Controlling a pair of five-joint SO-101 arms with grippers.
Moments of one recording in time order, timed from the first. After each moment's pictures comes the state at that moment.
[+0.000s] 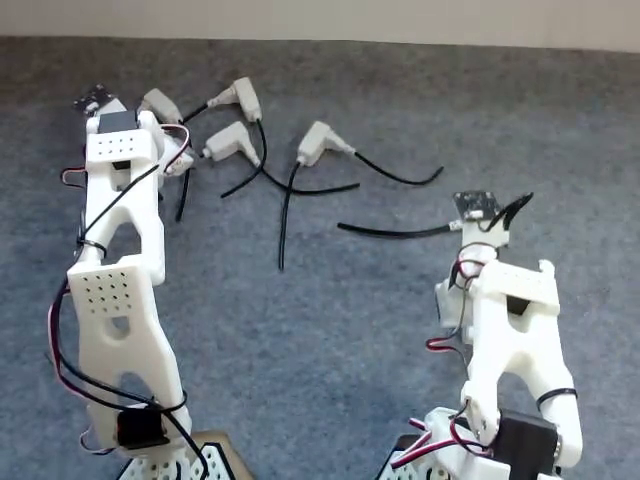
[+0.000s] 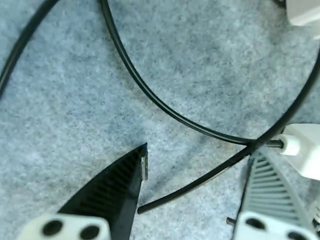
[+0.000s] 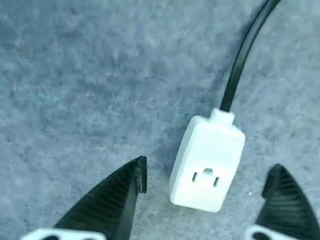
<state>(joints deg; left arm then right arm) -15.8 49.7 -42.2 77.6 37.1 8.5 -18.5 49.3 58.9 21.9</state>
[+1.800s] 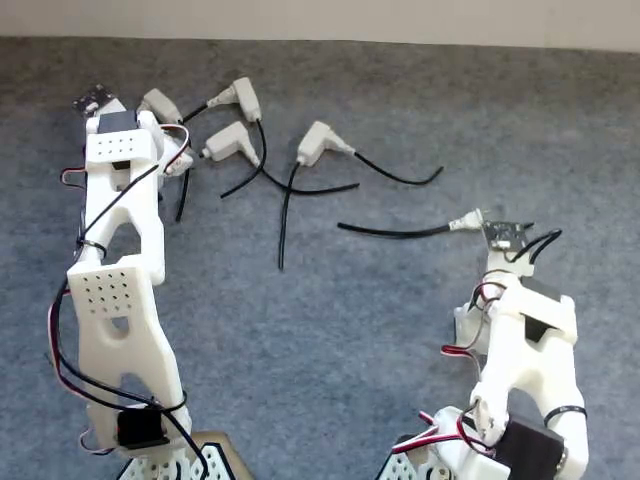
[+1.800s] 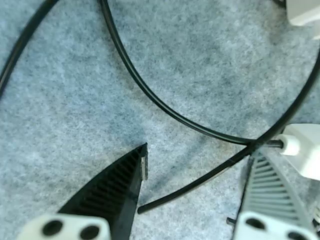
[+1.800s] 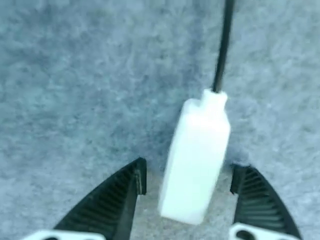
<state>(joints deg) -15.8 49.7 -42.2 77.6 37.1 19.1 -19.4 56.4 53.3 24.0</state>
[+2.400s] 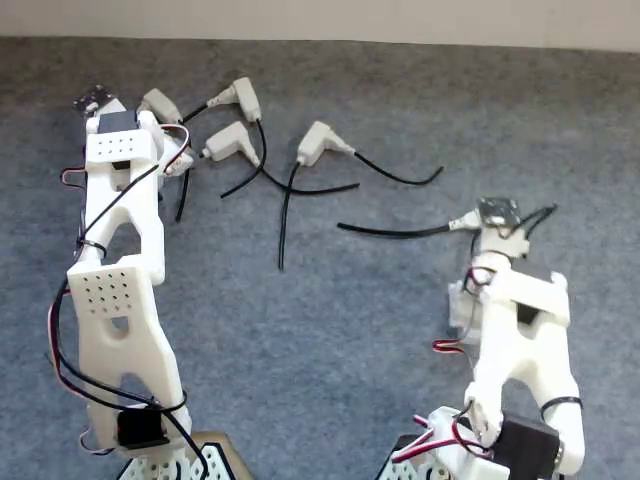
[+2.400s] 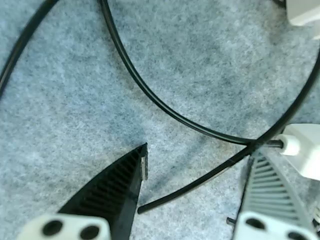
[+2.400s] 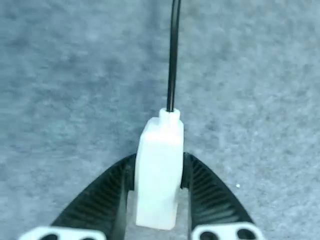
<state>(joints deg) -15.8 49.7 -42.2 77.6 37.1 11.8 -19.3 49.4 56.4 17.4</state>
